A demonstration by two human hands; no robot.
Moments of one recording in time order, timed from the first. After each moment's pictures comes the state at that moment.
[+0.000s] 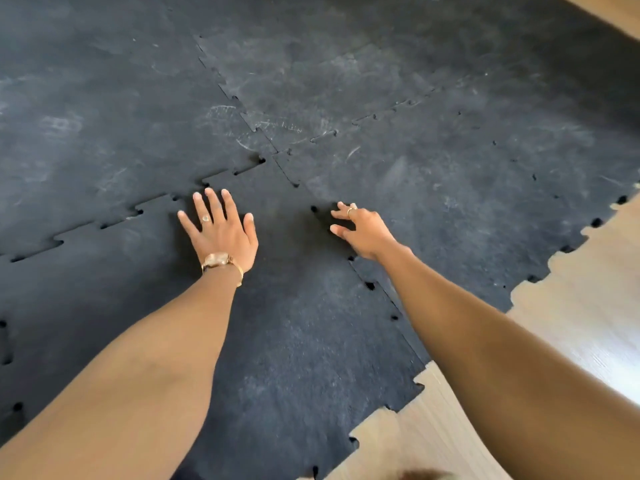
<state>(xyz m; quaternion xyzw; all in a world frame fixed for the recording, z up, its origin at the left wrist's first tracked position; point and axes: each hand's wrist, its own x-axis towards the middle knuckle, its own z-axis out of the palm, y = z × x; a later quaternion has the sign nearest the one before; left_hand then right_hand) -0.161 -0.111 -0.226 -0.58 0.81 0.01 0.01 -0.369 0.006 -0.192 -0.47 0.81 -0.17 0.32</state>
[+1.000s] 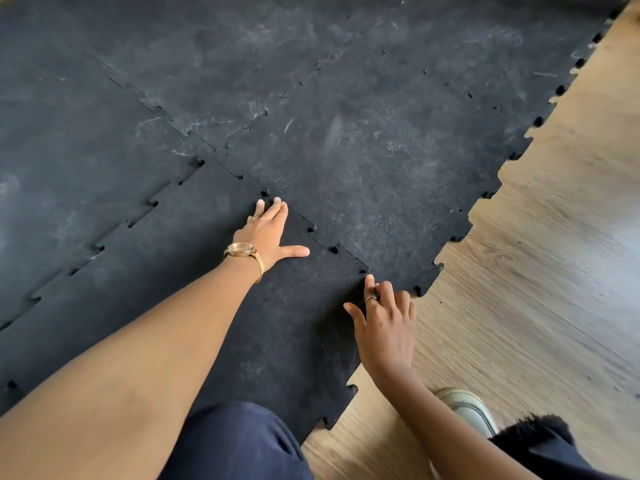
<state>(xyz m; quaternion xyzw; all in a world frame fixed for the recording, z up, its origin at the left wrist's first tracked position) -0.227 -0.053 -0.180 -0.28 0.93 0.11 0.19 -0.238 0.195 -0.216 -0.28 0.95 -0.12 -0.03</state>
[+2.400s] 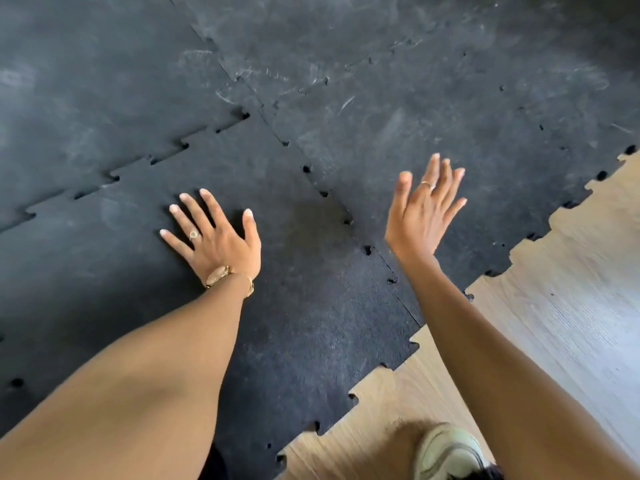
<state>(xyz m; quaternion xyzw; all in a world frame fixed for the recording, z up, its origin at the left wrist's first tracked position) -0.144 -0.051 -0.241 -0.66 0.74 0.08 -0.03 -0.358 0.068 -0.189 -0.24 0.93 -0.27 -0.01</state>
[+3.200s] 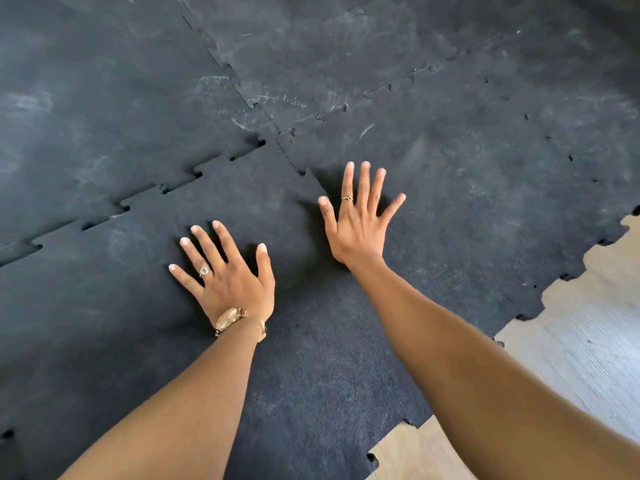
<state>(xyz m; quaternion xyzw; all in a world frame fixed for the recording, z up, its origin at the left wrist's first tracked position) -0.145 -0.054 -0.244 -0.66 0.74 0.07 -0.03 -0.328 -0.032 -0.238 -0.42 0.90 -0.09 0.06</state>
